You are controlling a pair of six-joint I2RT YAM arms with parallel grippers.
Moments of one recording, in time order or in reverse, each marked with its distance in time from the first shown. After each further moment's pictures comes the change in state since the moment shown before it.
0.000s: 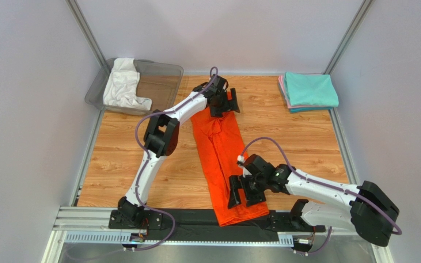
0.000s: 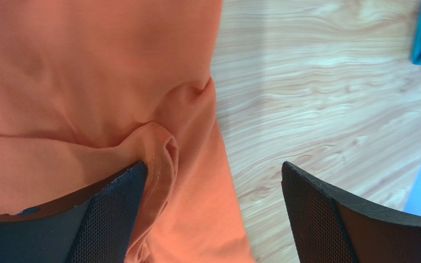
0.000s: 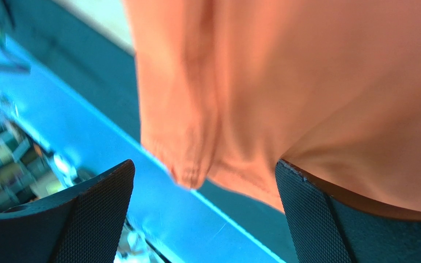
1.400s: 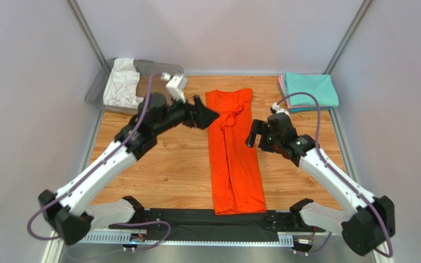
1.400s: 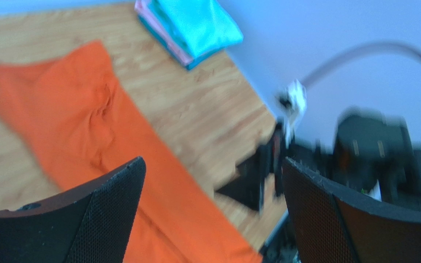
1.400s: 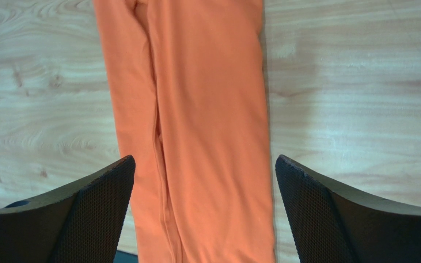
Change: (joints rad) left arm -0.094 -1.228 -0.875 0.370 0.015 0.192; right arm -0.388 -0.048 0.364 -0.100 0.497 -0.157
